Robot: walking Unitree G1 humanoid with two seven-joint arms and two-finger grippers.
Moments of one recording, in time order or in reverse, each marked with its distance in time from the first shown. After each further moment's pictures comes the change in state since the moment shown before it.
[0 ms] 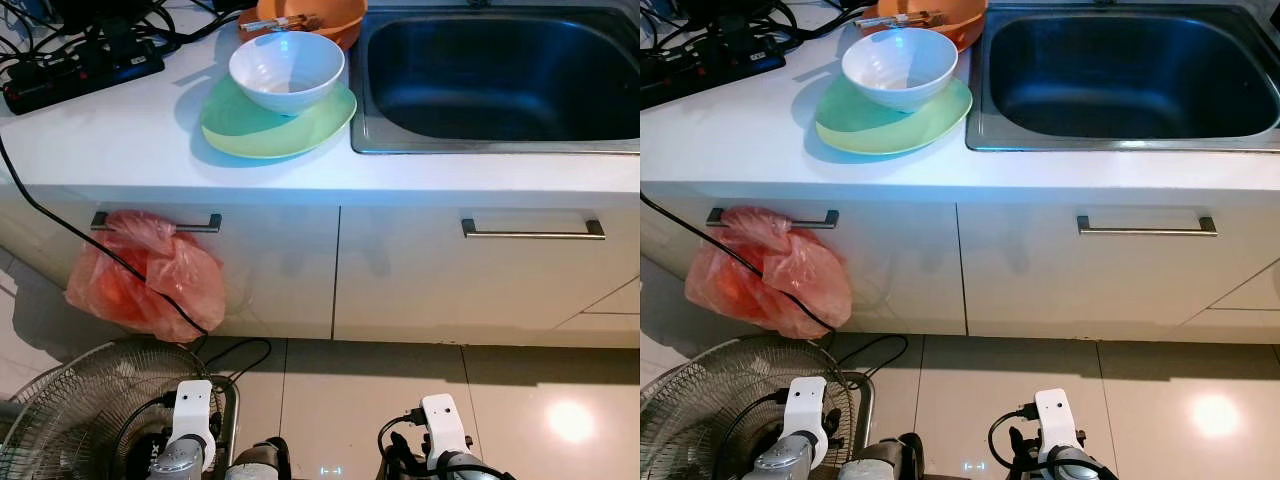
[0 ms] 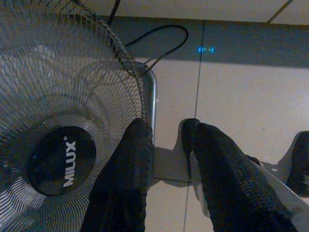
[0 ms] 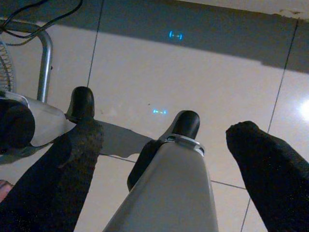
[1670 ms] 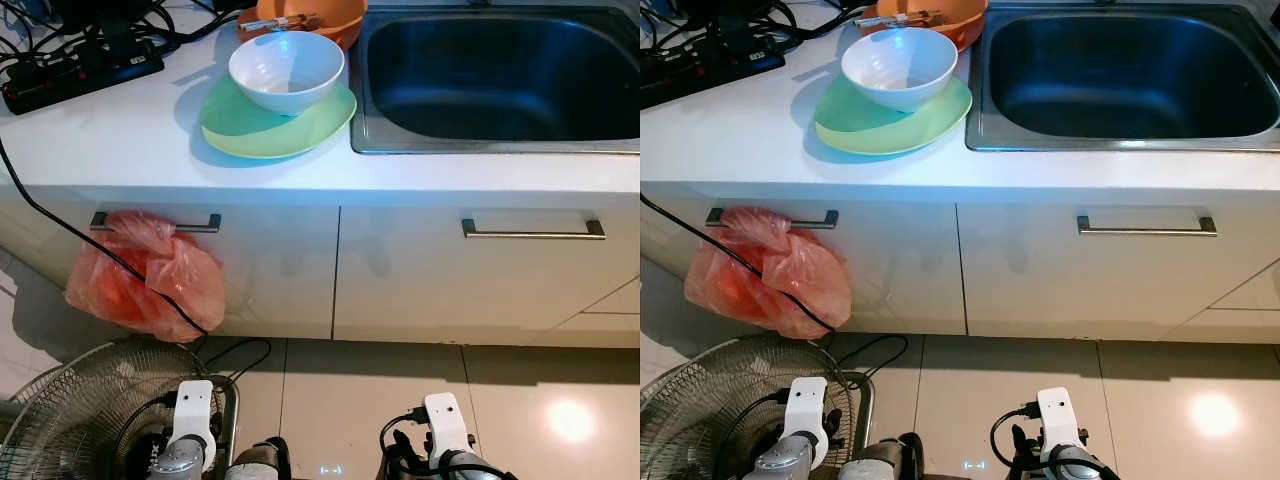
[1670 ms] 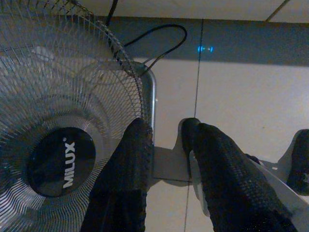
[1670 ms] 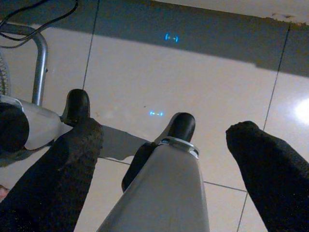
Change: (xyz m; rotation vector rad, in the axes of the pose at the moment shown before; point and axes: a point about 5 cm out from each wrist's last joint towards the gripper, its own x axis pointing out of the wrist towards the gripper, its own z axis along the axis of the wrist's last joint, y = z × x) left arm 0.000 -0.001 0.000 0.010 0.000 -0.006; right arm 0.000 -0.003 0.001 -0.004 -0.012 -0.017
